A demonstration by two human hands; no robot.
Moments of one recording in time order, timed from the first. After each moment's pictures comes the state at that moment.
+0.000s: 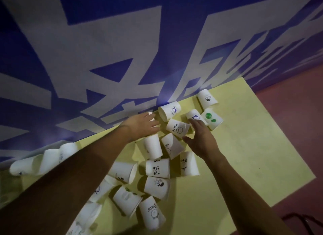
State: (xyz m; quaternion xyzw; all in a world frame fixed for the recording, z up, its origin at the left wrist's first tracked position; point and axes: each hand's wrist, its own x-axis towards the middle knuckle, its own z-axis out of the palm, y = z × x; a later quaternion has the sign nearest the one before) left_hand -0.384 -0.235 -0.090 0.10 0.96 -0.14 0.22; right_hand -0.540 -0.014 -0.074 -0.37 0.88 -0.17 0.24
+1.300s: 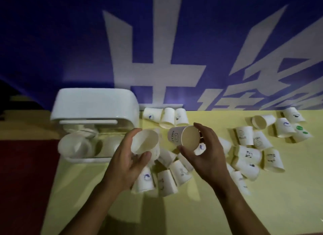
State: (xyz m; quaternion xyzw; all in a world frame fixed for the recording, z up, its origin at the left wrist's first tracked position) left_hand 0.132 -0.126 0.020 -0.45 0.68 0.49 -0.32; right_hand -0.114 -0.059 0.039 -0.52 0.73 -0.39 0.20
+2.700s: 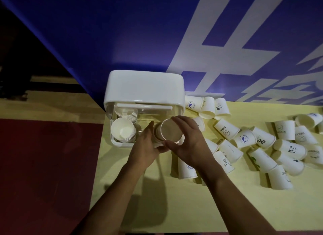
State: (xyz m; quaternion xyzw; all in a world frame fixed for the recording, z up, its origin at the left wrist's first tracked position) left_hand 0.241 -0.170 -0.061 -0.59 0.68 0.42 -0.11; right_hand 0.067 -0.131 -0.011 -0.65 0.66 -0.30 0.24
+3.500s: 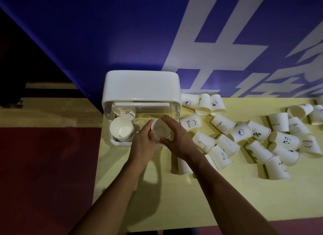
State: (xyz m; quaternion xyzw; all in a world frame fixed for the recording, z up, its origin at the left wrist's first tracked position) left_hand 0.240 -0.167 -0.046 -0.60 0.63 0.44 -0.20; right_hand 0.085 -0.138 -0.044 -0.60 0.67 -0.29 0.34
